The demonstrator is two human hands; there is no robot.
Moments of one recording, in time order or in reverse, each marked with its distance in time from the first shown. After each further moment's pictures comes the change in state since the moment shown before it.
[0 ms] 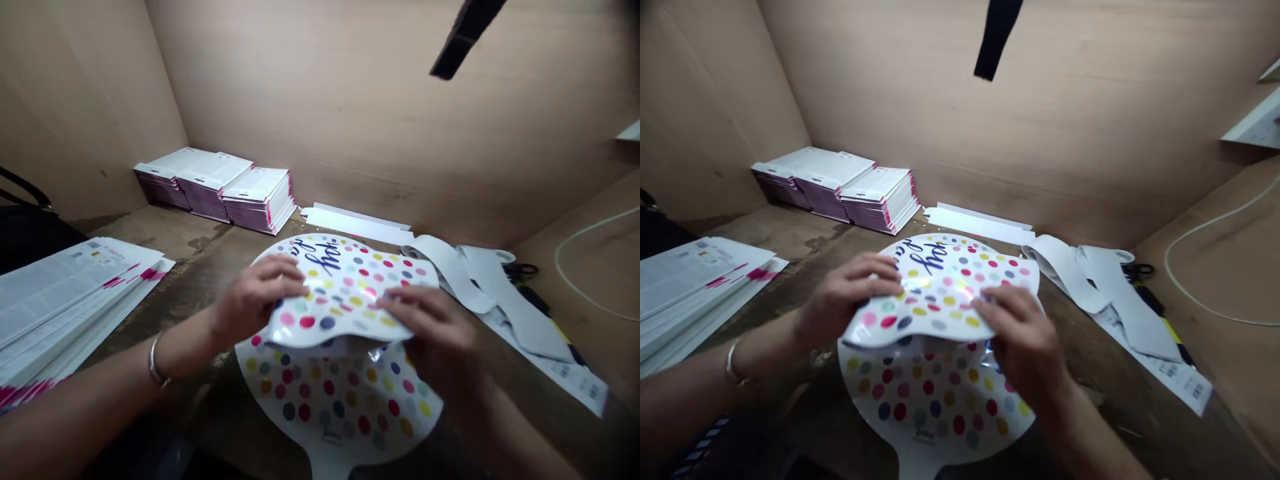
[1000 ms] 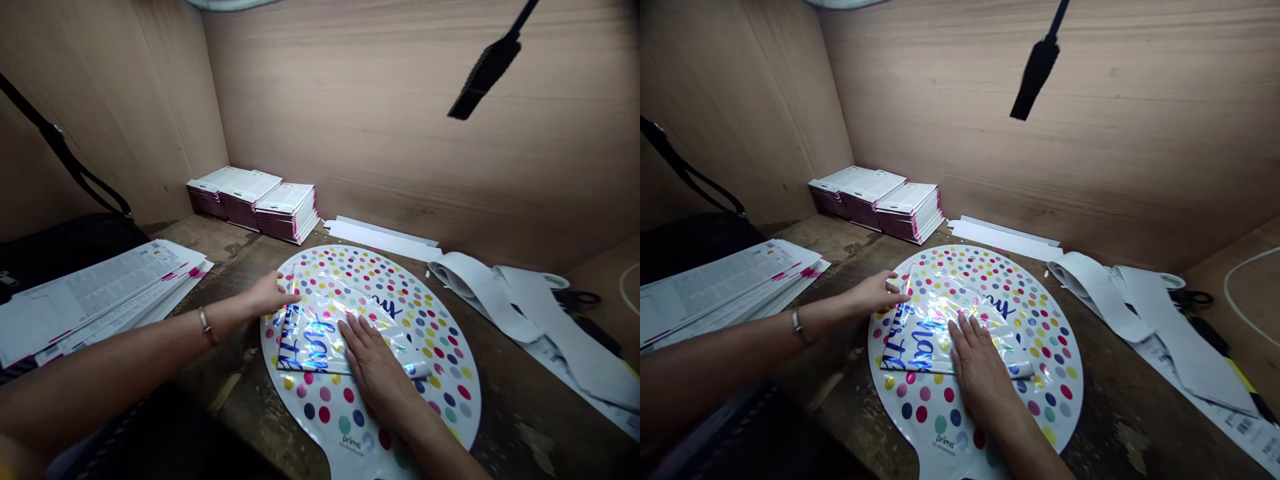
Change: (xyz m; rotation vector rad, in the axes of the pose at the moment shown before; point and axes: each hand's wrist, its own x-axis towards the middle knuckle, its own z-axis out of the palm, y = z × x) left_hand -0.016 -0.042 0.006 -0.171 -0.107 -1.217; right_hand -0.033 -0.033 0.085 -0.018 -0.834 0.333
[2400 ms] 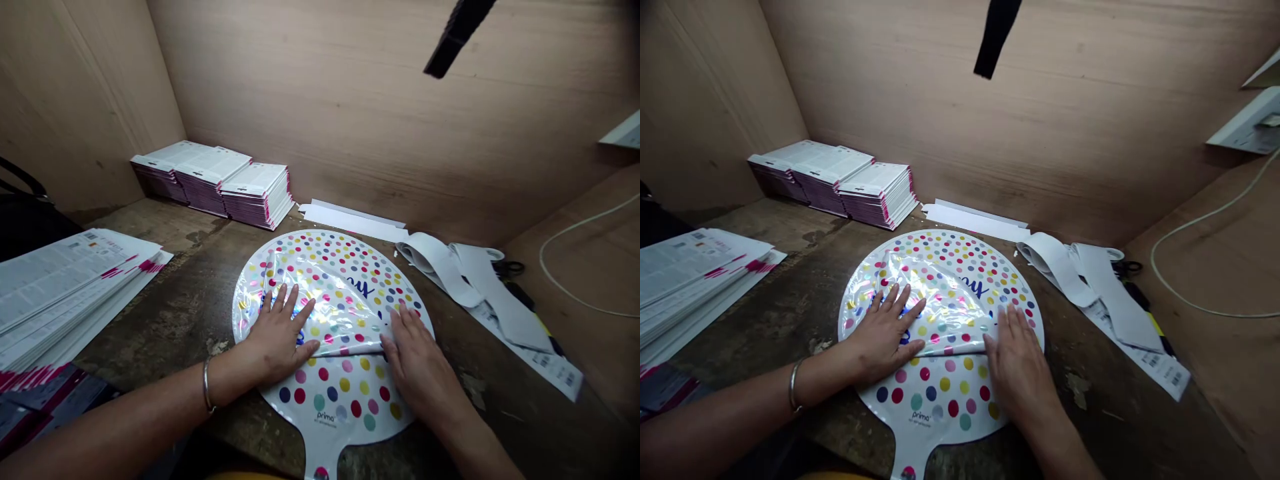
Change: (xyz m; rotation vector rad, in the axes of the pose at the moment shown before) left_hand -0.038 -0.020 0.095 0.732 -0.001 0.681; right_hand -0.052 0.038 -0.018 -0.175 0.185 0.366
